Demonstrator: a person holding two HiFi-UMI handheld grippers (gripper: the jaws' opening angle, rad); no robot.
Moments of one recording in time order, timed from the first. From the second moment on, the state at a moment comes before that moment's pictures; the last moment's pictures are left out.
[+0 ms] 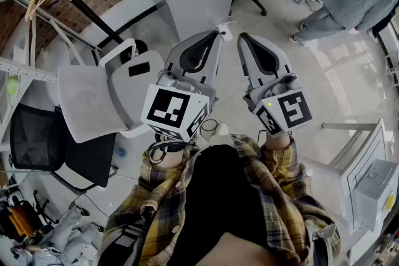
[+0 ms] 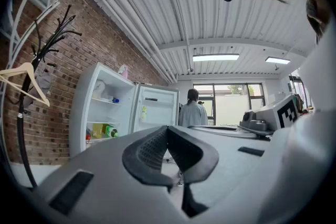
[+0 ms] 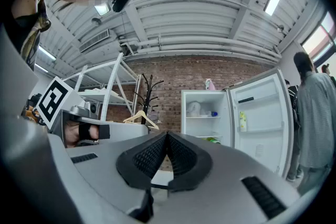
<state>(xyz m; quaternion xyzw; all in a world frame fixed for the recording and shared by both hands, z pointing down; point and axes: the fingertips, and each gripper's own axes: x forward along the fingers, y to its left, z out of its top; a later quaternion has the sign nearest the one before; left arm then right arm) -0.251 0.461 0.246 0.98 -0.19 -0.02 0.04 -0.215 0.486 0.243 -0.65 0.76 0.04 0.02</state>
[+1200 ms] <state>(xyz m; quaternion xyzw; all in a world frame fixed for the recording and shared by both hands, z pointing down) -0.227 0.426 0.276 0.97 -0.25 -0.02 0.06 -0.178 0.456 0.275 -0.62 0.78 -0.01 0.07</state>
